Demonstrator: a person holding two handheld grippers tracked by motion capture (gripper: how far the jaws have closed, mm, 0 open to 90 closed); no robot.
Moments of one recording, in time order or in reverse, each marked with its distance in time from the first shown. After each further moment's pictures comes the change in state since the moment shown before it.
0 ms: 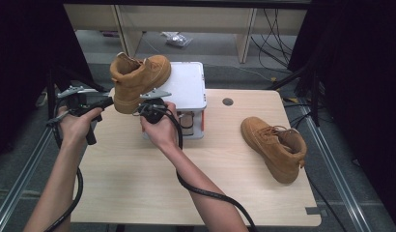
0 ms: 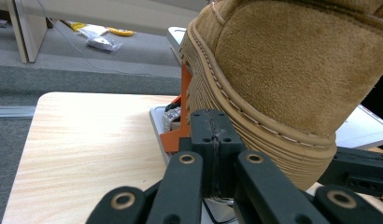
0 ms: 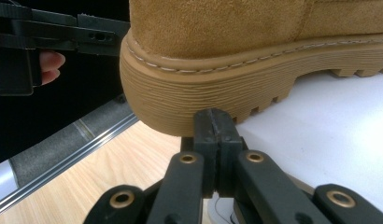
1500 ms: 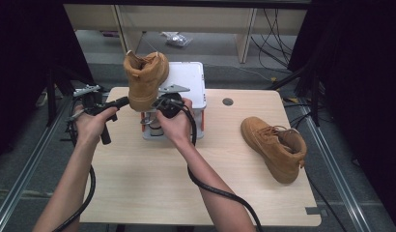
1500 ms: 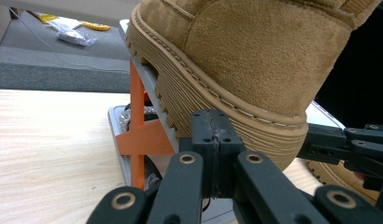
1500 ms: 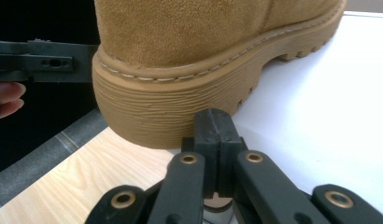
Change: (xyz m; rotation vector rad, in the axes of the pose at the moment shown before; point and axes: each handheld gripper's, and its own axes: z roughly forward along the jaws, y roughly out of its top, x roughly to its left) left arm -0.038 -0.002 0.020 0.016 -0.086 -0.023; right arm -0.037 0.000 -0.023 -0.012 -0.069 0.090
